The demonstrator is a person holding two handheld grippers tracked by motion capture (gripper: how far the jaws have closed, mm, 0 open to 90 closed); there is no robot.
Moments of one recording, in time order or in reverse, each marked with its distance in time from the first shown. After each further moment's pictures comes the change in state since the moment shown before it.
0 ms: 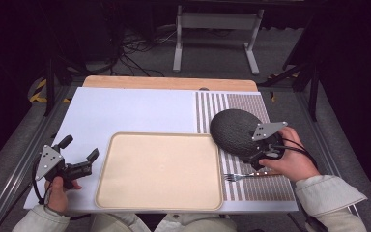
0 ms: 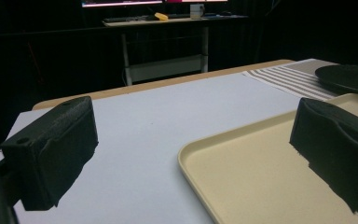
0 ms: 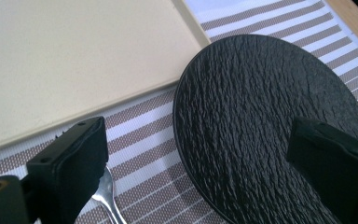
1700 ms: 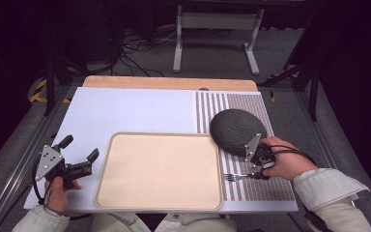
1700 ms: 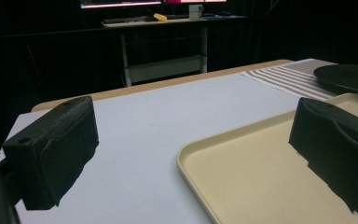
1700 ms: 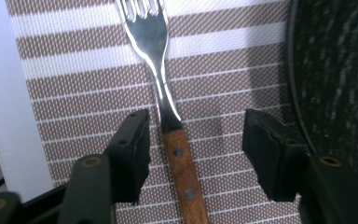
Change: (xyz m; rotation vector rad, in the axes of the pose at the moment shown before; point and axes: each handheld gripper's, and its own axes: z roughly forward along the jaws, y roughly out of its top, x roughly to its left) left arm -0.001 0.001 0.000 -0.002 -0.005 0.004; right arm 0.007 -0.019 0.032 0.522 0.273 -0.276
